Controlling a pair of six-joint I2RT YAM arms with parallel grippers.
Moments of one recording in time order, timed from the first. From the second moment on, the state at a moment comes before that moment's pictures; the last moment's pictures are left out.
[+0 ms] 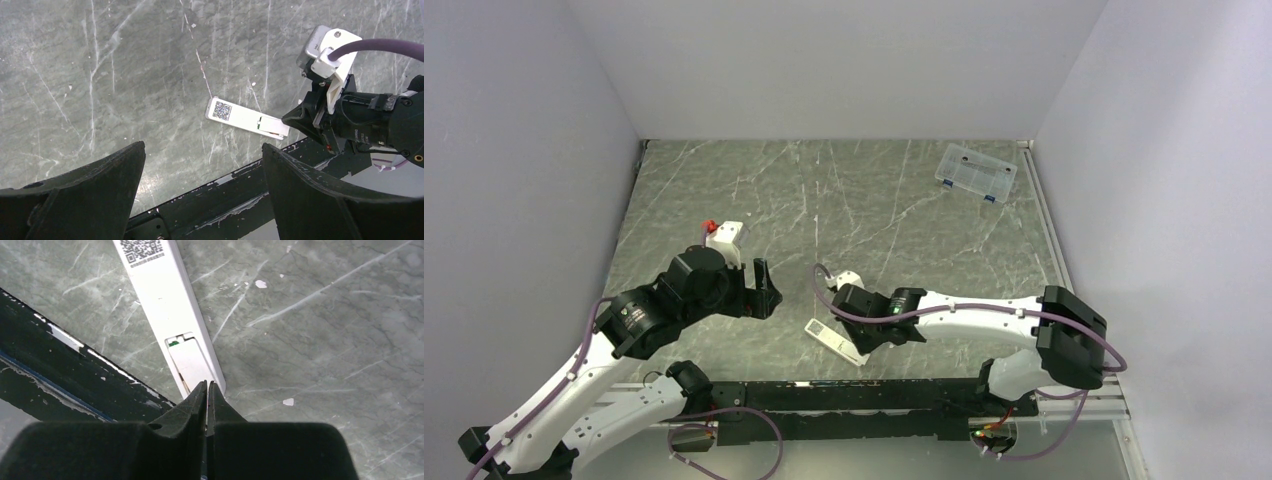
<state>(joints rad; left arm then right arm) -0.75 0.70 0.94 -0.90 -0.12 -0.54 1.20 1.43 0.87 -0.55 0.14 0.56</state>
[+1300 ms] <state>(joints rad) -0.75 0.70 0.94 -0.90 -0.12 -0.54 1.19 1.46 0.84 -0.57 0.12 0.57</state>
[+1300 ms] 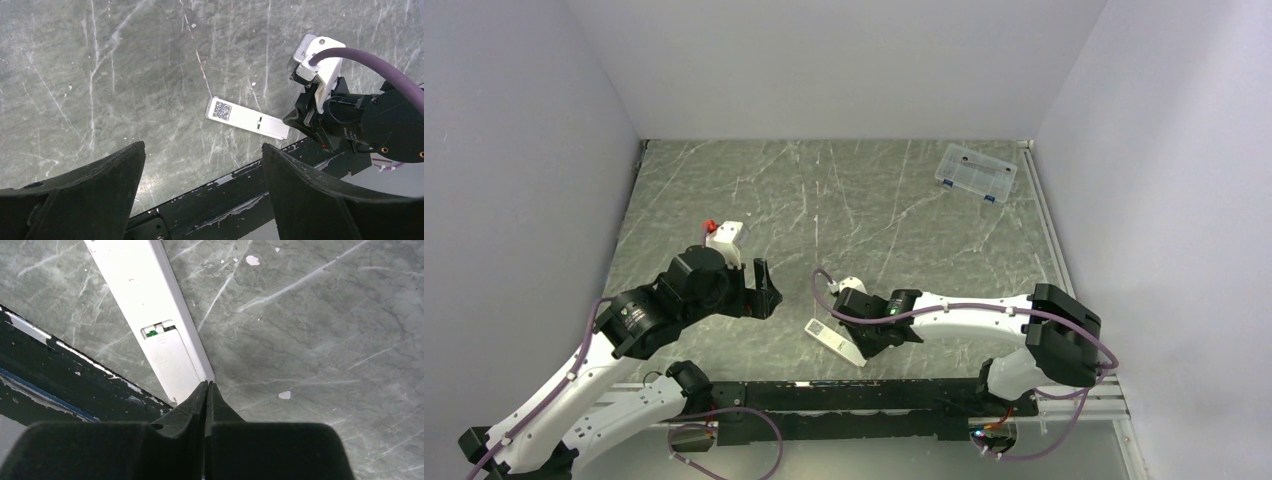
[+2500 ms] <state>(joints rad) -0.75 0.70 0.94 -0.90 -0.12 -0.54 1.19 1.51 0.90 -0.56 0.15 0.56</state>
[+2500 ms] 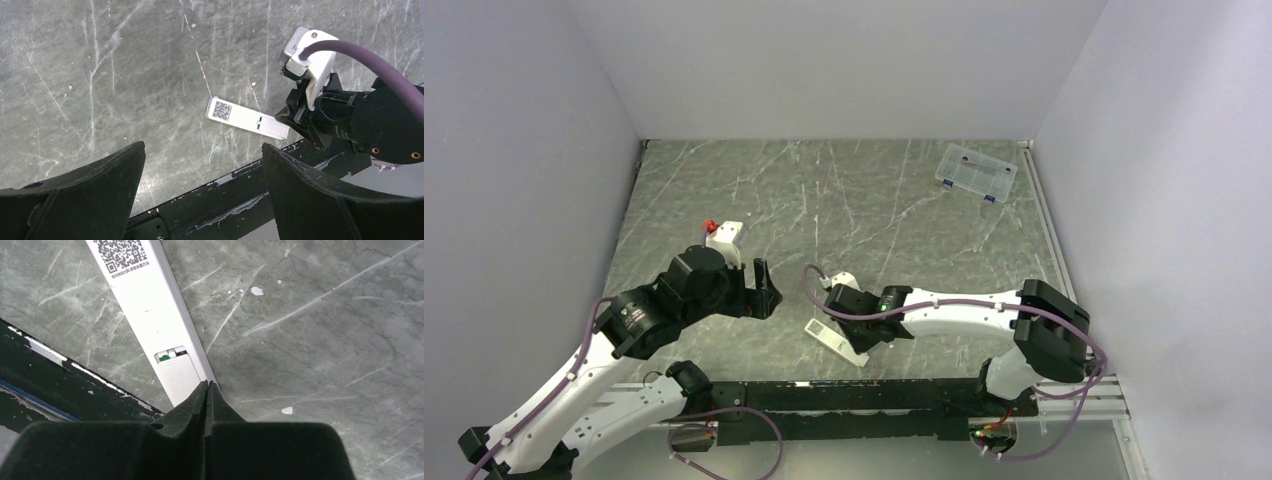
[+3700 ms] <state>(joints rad) -0.75 0.70 0.94 -0.90 -0.12 -0.54 1.19 1.56 0.92 -0.53 0.12 0.53</state>
